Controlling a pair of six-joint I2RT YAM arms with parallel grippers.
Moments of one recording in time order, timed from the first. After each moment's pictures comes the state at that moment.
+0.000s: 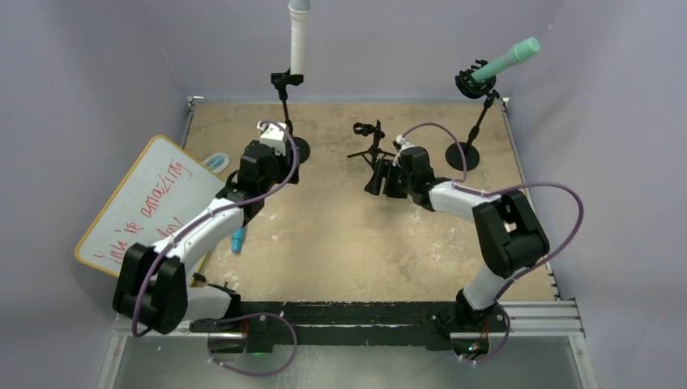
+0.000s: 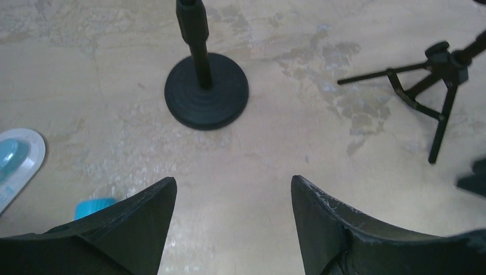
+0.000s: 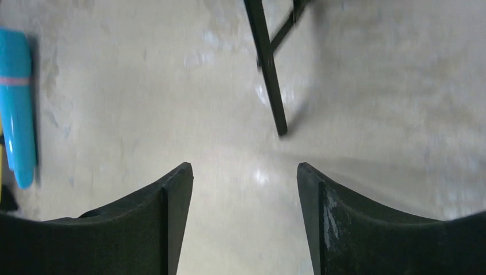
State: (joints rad) left arm -0.38 1.26 0.79 0.06 -0.15 -0.12; right arm 0.41 1.73 0.94 0.07 -0.23 0.51
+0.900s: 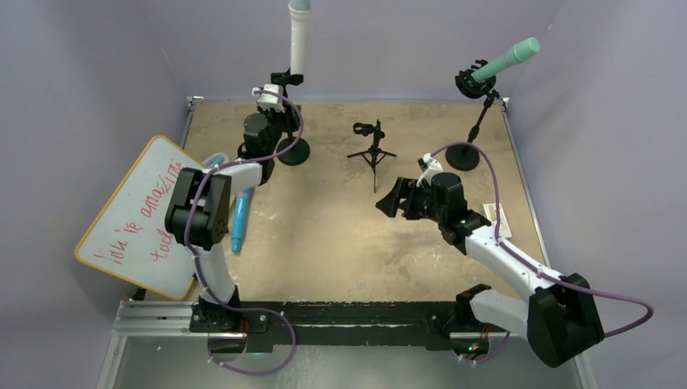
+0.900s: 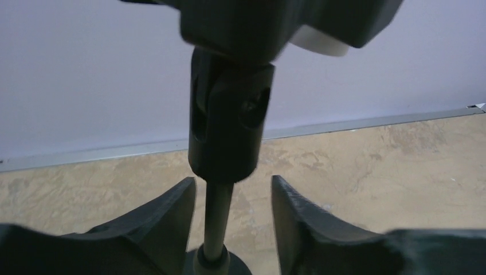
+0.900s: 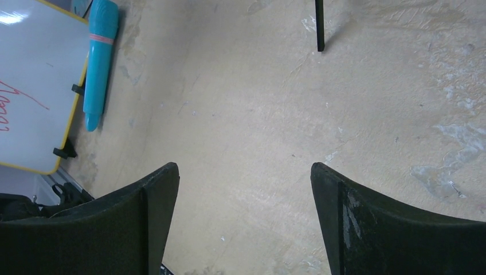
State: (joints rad) left arm -0.23 1.87 1.10 0.83 0.02 -0.13; right arm 0.41 1.10 0.57 0.00 -0.28 0.56
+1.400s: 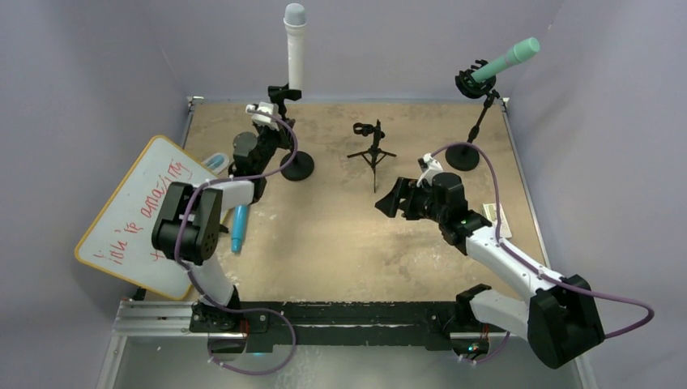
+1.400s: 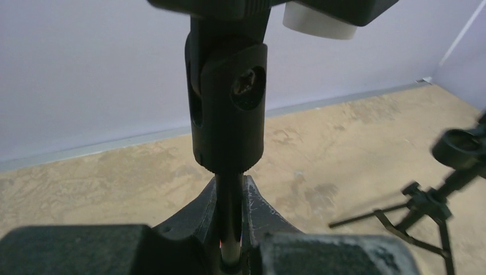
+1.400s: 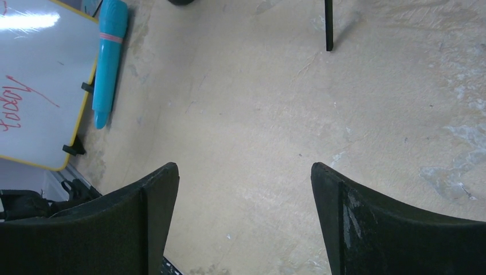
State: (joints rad) left arm -0.20 1.80 0.91 1.01 0.17 -0.13; right arm 0.41 1.09 0.57 -0.01 -0.29 0.57
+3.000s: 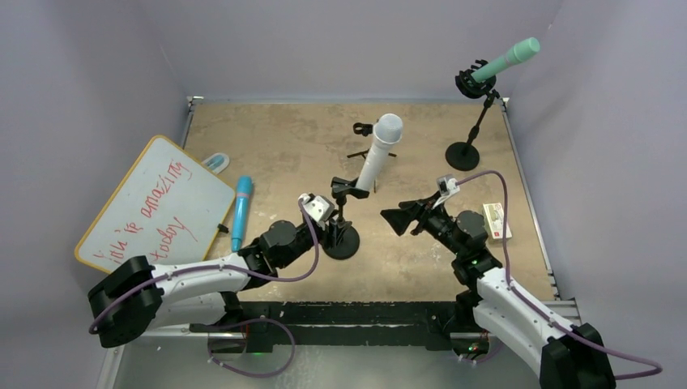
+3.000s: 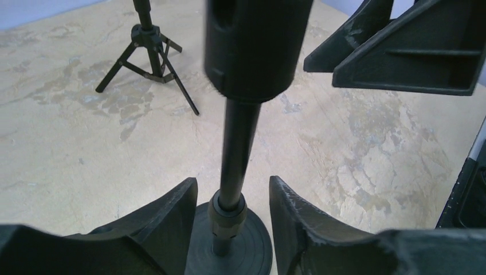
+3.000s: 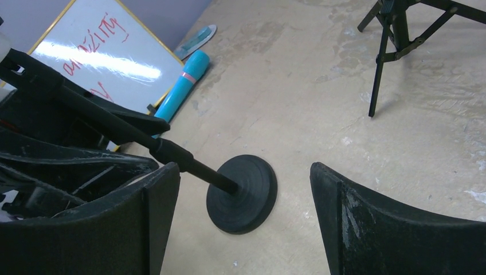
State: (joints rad) left arm -1.00 1.12 0.37 0.65 -0.20 -0.13; right arm 0.41 0.75 0.22 0.48 -0.36 0.57
